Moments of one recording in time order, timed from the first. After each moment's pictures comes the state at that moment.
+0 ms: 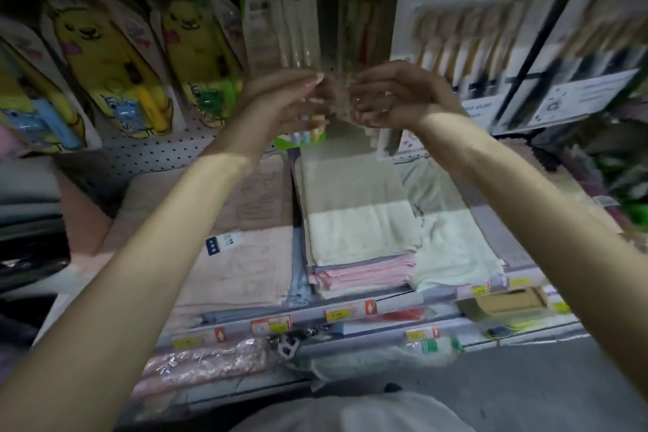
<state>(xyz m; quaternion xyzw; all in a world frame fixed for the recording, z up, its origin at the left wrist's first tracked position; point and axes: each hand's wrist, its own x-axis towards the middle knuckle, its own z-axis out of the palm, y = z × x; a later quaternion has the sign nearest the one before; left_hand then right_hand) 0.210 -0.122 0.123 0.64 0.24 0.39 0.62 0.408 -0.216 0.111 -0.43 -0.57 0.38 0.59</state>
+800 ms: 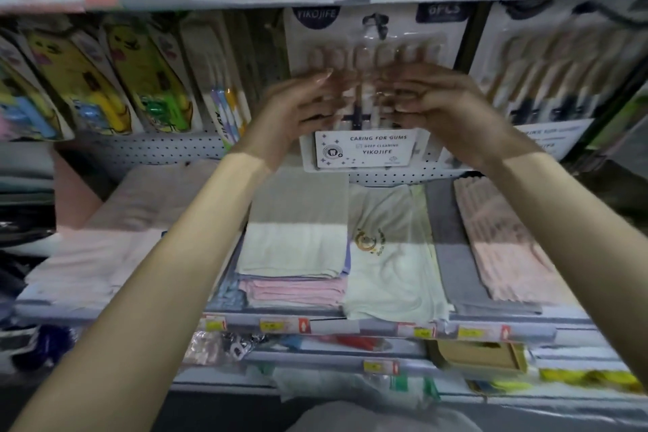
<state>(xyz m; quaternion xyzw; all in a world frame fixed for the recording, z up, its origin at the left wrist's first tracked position) 0.350 -0.181 0.139 0.61 0.32 0.44 0.58 0.566 -0.236 0.134 -0.38 -0.56 0.48 0.57</state>
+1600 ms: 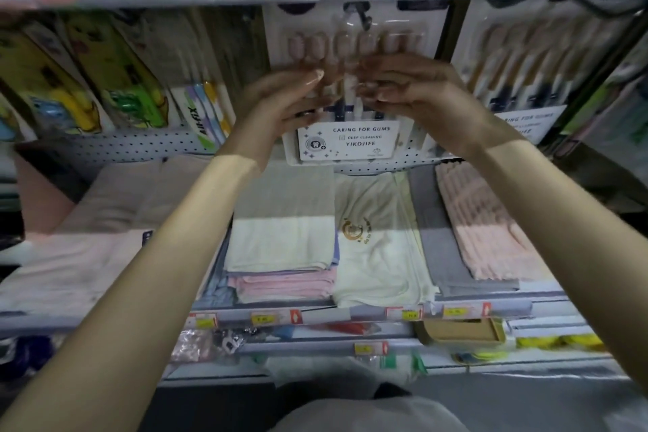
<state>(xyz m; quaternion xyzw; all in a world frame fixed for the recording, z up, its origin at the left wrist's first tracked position) 0.349 -0.179 0.132 0.60 0.32 0.46 0.58 0.566 -0.235 0.136 -0.41 -0.57 0.45 0.56</state>
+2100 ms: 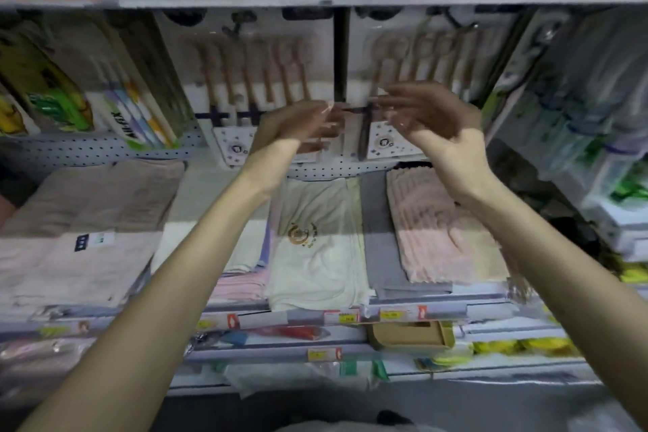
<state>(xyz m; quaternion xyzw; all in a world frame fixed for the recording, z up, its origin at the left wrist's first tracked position) 0.467 -0.249 0.130 0.64 0.35 0.38 0.57 0.649 -0.324 0.116 -0.43 -0.61 0.22 0.63</state>
